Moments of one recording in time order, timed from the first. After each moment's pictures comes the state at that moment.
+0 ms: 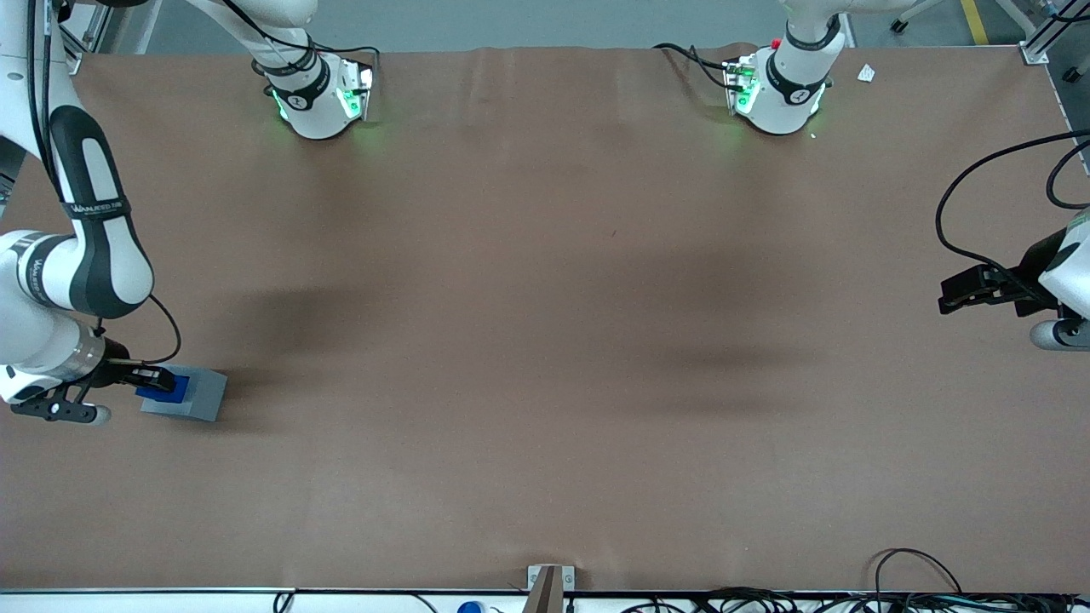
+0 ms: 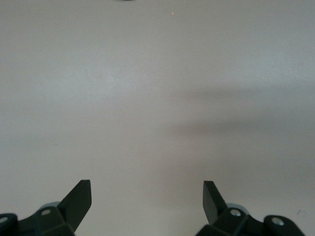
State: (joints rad) arm -0.29 0.52 0.07 -1.72 -0.08 2.28 -0.04
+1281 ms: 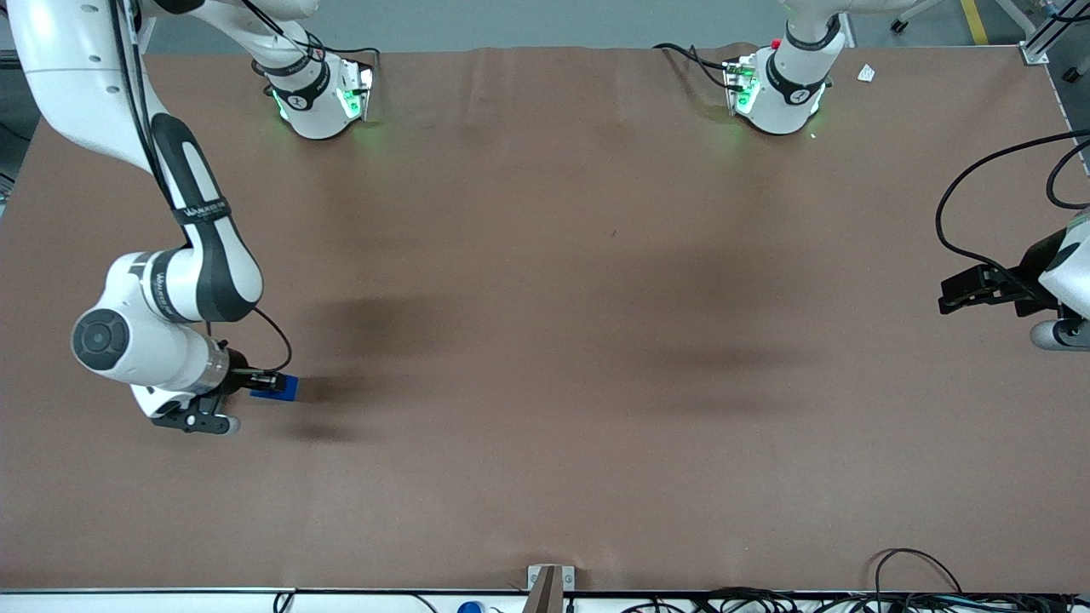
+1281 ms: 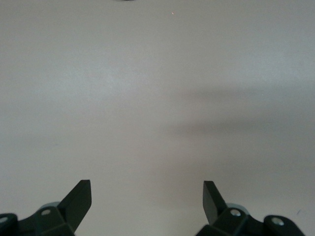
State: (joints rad) arm -0.03 0.58 0.07 -1.69 0.04 2.20 0.16
